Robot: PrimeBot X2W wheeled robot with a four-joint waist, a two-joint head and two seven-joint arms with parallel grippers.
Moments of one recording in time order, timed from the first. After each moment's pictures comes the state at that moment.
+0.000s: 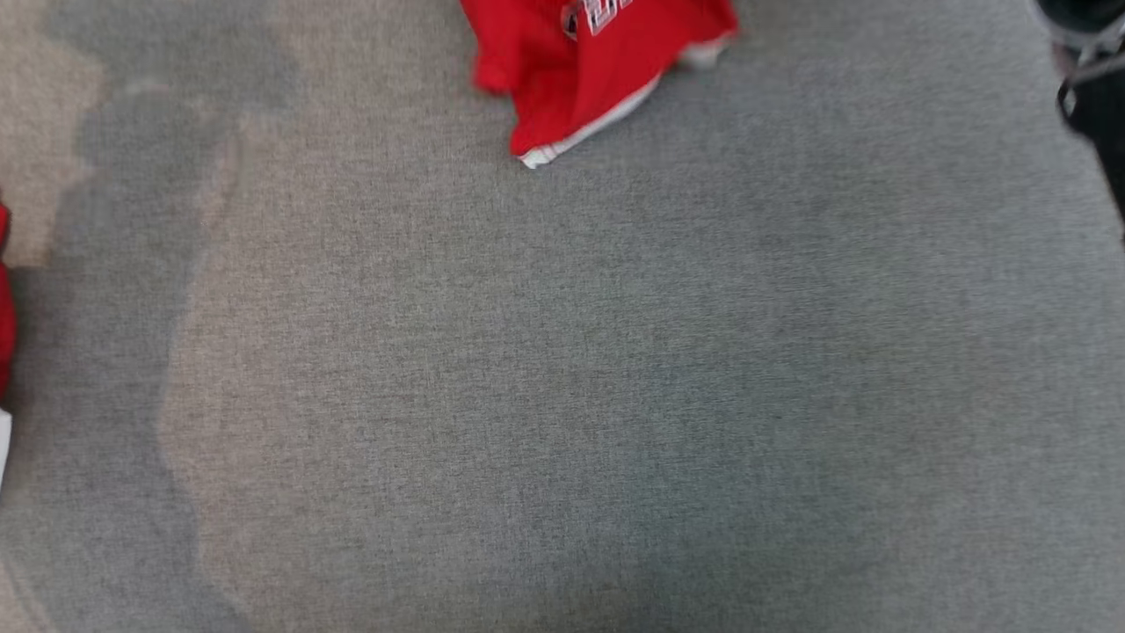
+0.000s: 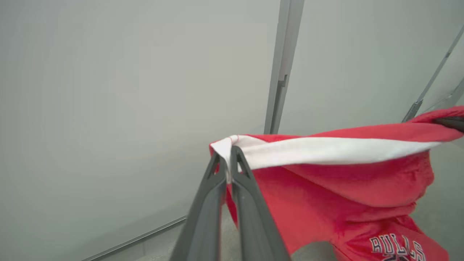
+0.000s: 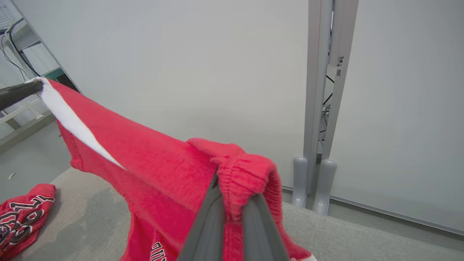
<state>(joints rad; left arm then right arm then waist) -1.43 0.62 -0.67 0.48 -0.94 -0.13 0.19 -1.39 -0.26 0.54 0.54 0.81 0.13 0.25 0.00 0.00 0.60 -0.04</state>
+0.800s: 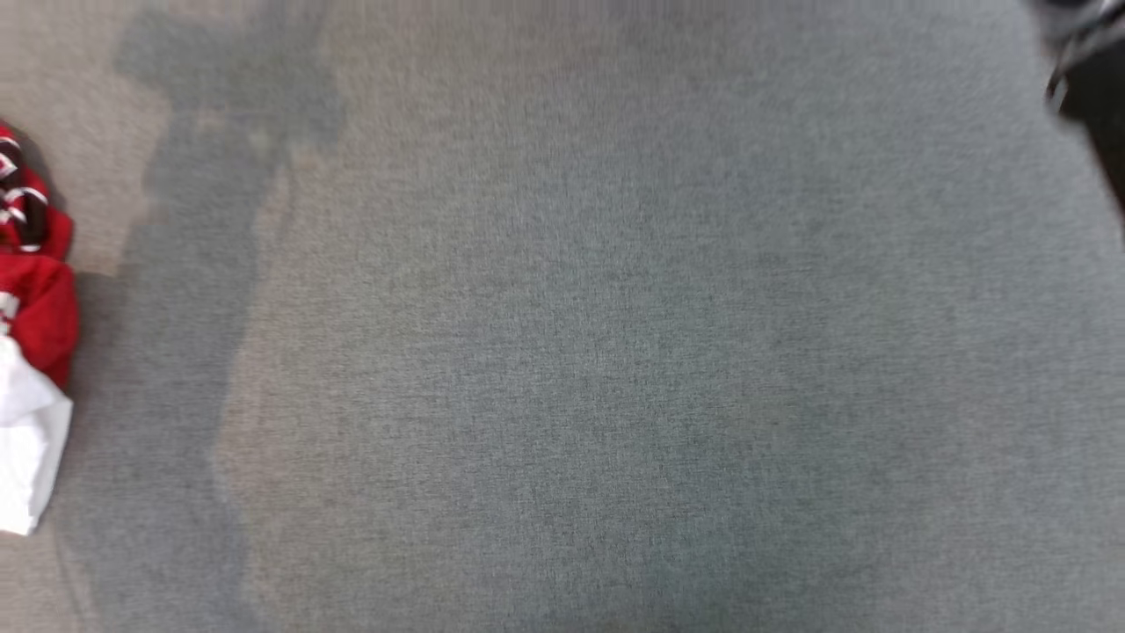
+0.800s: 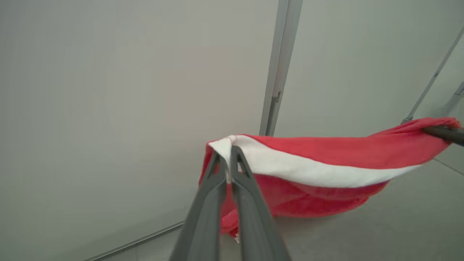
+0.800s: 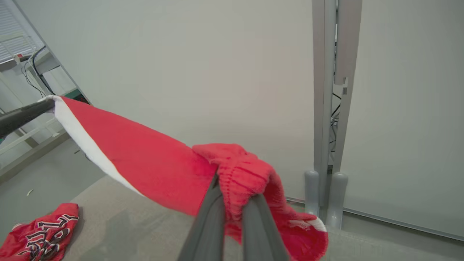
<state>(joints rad) -1.56 0.58 -0.92 0.64 -1.13 -0.13 0.06 -1.48 -0.27 0.70 0.69 1.00 0.13 0.12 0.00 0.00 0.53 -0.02</state>
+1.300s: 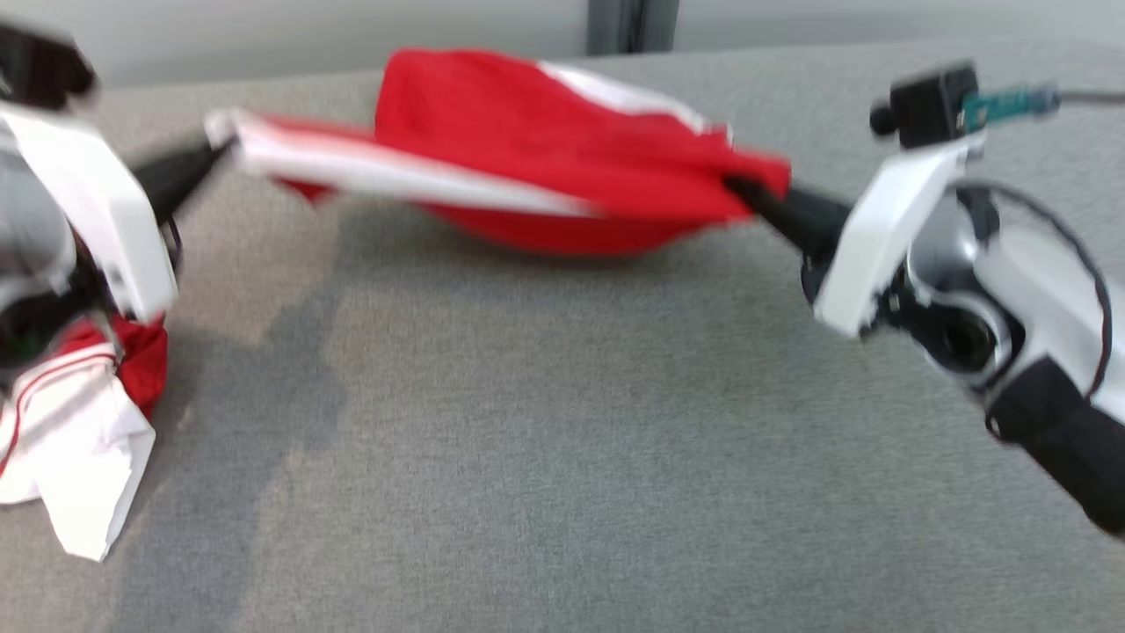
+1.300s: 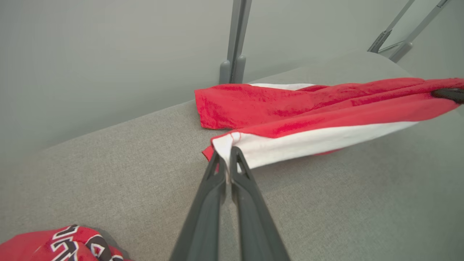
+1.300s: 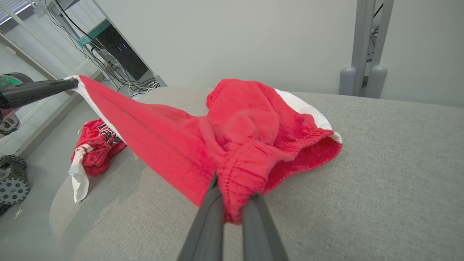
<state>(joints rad) -1.14 0.77 -1.13 0.44 -1.32 -0.13 0.22 -1.03 -0.45 0.99 0.46 1.25 0.13 0.17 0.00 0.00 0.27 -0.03</state>
